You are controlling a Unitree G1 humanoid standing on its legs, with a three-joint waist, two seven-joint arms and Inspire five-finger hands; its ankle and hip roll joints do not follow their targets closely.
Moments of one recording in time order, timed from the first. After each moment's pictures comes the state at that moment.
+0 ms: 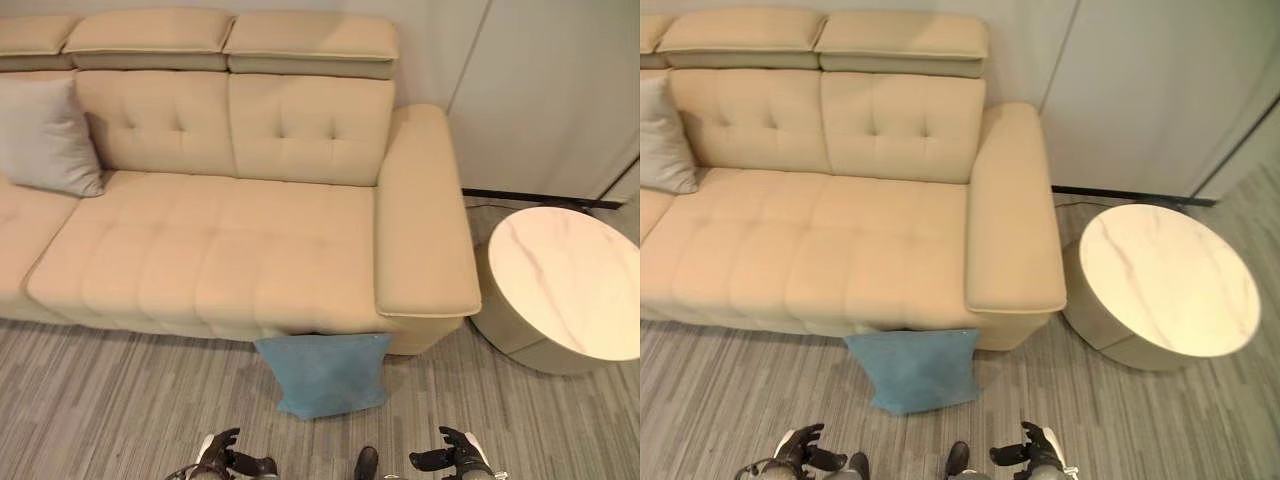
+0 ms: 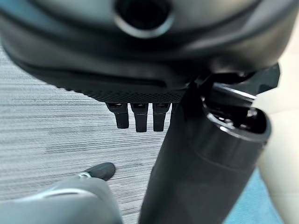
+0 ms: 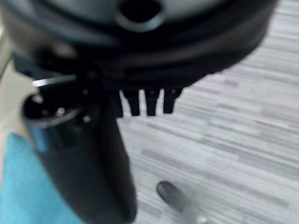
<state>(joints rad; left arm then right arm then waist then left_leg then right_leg) -0.05 0.20 -0.23 1.20 -0.10 -0.09 0.17 -0.09 -0.25 0.21 1.21 0.02 -0.06 -0.21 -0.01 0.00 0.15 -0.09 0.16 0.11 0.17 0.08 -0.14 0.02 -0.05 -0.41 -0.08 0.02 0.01</state>
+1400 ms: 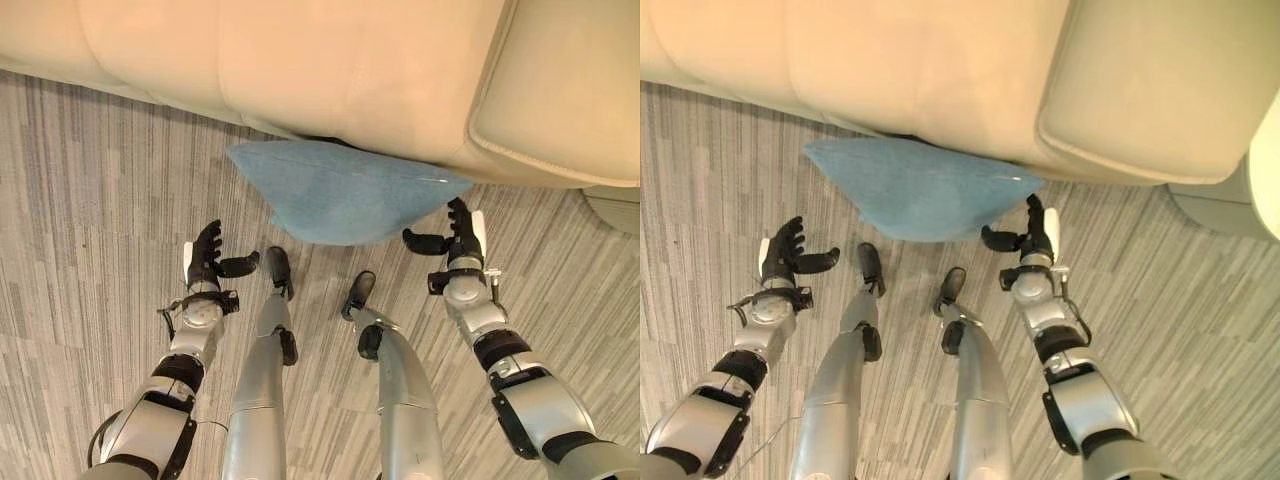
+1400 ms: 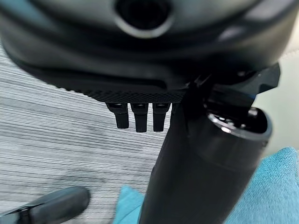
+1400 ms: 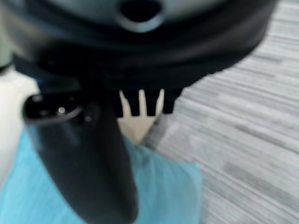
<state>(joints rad) -0.63 0.41 -0.23 0.90 -0.41 -0.20 0.33 -0.79 -0.40 0.25 0.91 0.16 -0.10 -0.43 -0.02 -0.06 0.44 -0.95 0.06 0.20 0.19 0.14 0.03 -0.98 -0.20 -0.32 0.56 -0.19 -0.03</state>
